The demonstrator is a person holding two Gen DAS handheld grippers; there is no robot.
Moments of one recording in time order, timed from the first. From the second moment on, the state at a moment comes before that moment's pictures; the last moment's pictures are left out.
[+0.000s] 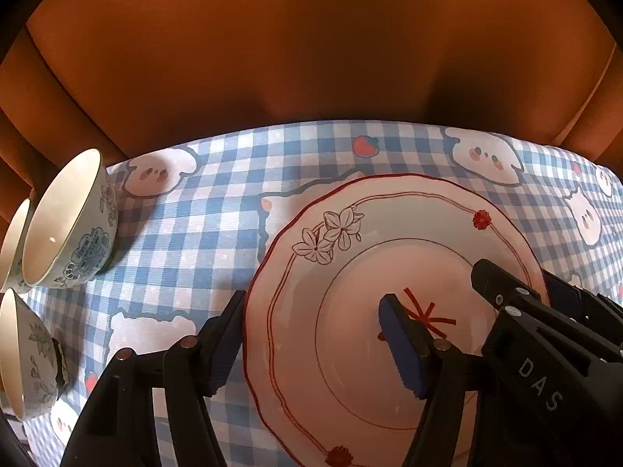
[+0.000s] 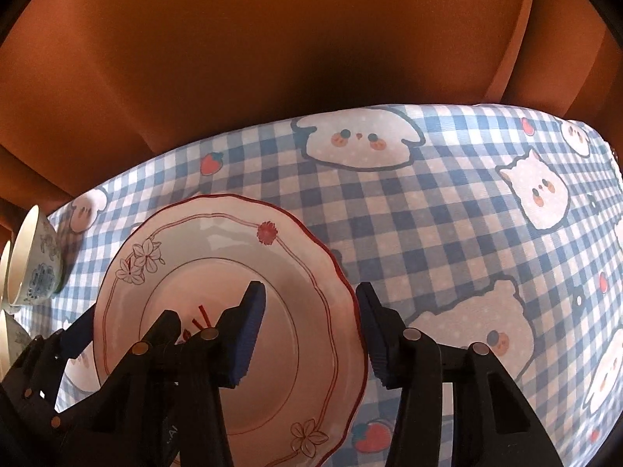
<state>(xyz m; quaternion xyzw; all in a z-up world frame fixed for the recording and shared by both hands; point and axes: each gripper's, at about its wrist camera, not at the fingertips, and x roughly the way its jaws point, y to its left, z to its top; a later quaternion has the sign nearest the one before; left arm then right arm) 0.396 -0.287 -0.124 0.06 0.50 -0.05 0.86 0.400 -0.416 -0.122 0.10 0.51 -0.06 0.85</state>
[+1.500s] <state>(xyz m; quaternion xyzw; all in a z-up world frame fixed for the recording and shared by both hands) 0.322 -0.240 -0.110 0.03 0.53 -0.03 0.85 0.340 -0.383 -0.113 0.05 0.52 0.01 0.85</state>
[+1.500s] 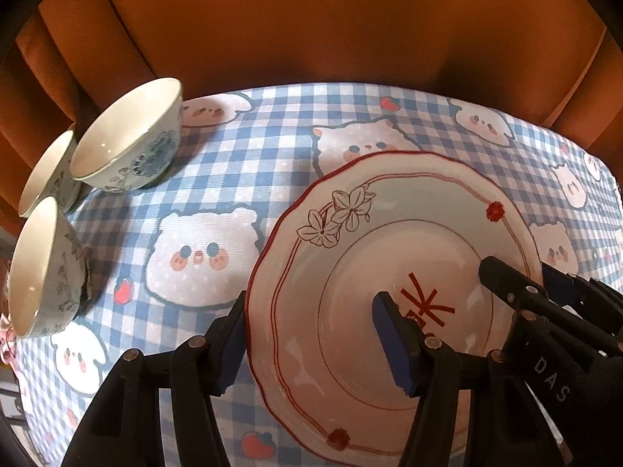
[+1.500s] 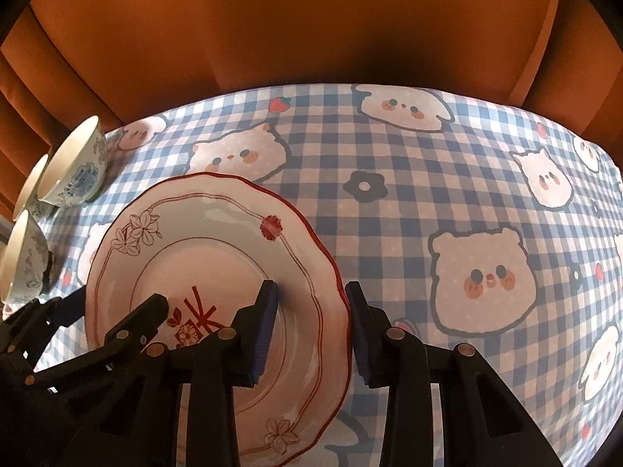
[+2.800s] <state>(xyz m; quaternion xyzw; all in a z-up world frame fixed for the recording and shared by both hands) 0.196 -0.208 -0.011 0.05 0.46 -0.16 0.87 0.174 -0.342 0.010 0.07 0.45 -0.12 0.88</state>
